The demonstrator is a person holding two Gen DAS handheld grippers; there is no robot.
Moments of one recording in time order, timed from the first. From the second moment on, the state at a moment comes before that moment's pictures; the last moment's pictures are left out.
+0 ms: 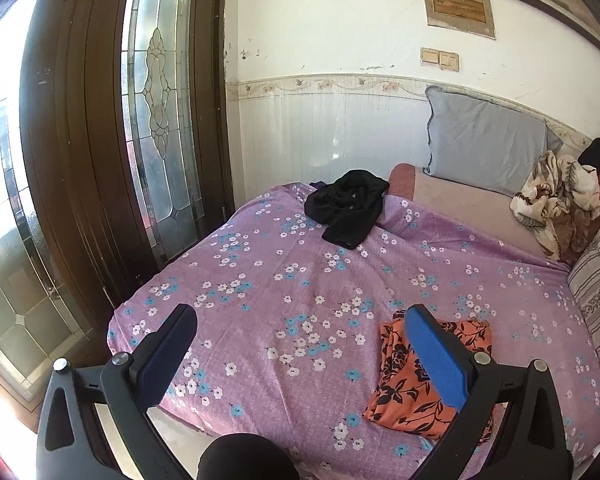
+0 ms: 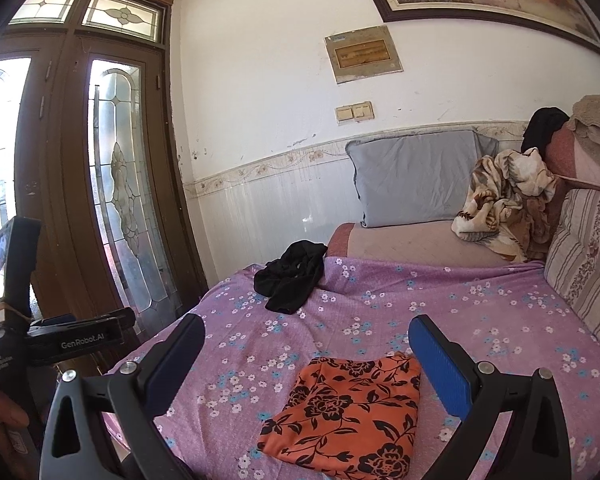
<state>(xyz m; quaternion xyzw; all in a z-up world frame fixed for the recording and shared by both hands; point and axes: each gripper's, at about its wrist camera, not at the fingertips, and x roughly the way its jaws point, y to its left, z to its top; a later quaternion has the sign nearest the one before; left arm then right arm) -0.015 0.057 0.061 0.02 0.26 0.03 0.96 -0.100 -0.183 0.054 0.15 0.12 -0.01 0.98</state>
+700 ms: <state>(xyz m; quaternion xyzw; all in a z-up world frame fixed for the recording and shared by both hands) 0.066 0.036 0.040 0.02 0.29 0.04 0.96 -0.021 -0.217 0.027 0.17 0.16 -0.02 0.97</state>
